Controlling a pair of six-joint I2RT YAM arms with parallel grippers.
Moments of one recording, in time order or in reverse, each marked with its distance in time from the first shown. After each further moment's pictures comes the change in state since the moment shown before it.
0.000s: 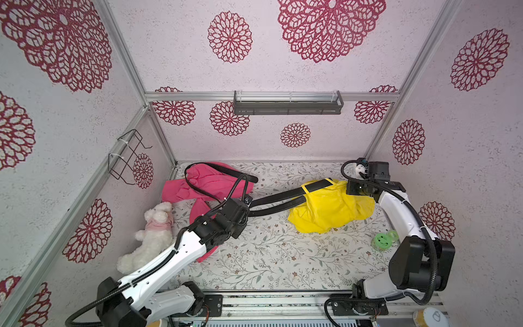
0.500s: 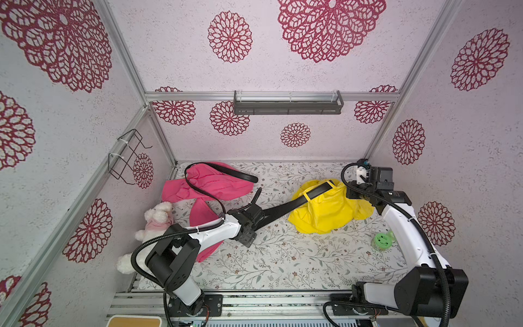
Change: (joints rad) left arm -0.024 0.420 0.007 0.035 0.023 -0.160; right arm 0.046 -0.193 -0.071 -0.006 0.003 0.008
